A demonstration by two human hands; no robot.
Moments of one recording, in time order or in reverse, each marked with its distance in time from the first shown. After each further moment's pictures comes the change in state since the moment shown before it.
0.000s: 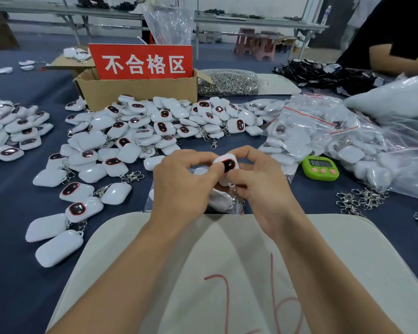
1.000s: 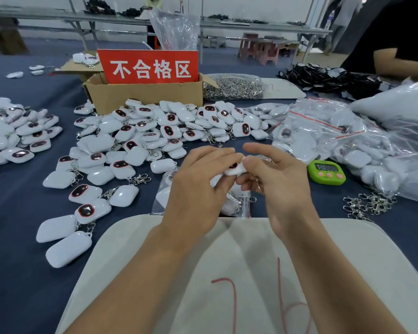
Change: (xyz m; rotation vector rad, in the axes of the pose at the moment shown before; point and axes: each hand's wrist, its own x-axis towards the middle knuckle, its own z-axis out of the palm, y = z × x) left_hand -0.006 -0.010 0.007 0.184 -0.006 0.450; right_hand 0.000 -0.002 -0.001 0.045 0.235 -0.152
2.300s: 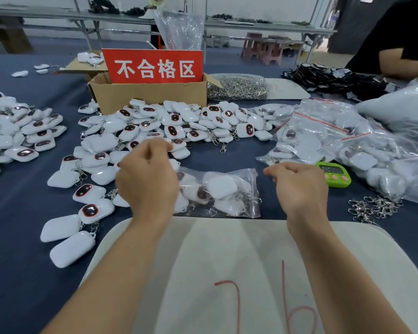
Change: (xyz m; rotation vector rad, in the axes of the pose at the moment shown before) left_hand 0.022 -0.018 -0.036 0.010 0.479 -0.780; right_hand 0.024 0.015 -0.023 -0.580 0.357 0.064
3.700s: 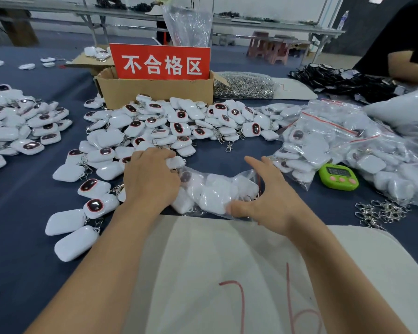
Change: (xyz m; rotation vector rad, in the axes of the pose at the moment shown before) left_hand 0.035 -0.038 -0.002 0.687 -0.426 0.271; right_hand -0.018 -0.002 0.005 -0.372 -0.634 -0.183
